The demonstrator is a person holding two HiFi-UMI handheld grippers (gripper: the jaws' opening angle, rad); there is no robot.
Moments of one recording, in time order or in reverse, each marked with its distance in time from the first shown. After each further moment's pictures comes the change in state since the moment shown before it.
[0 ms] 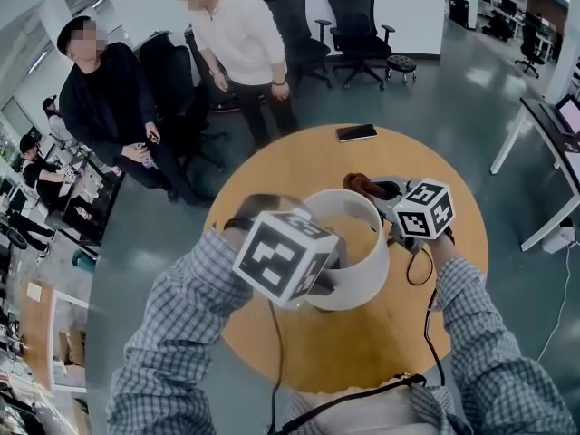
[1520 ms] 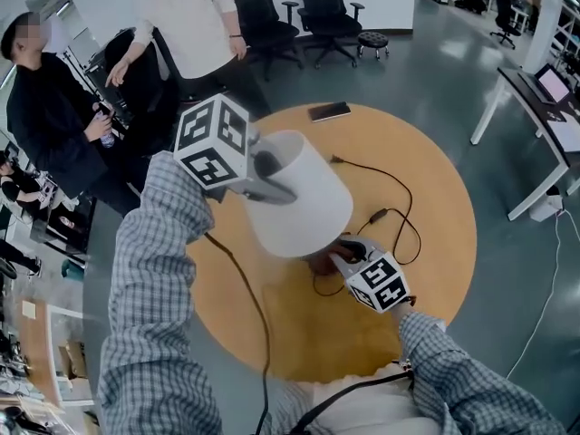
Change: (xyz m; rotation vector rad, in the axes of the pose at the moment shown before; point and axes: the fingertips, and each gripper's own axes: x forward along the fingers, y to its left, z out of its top) left arm -0.060 0.085 -0.077 -0.479 -0.339 0.047; right arm -0.004 0.090 -0.140 0.026 0.081 -0.236
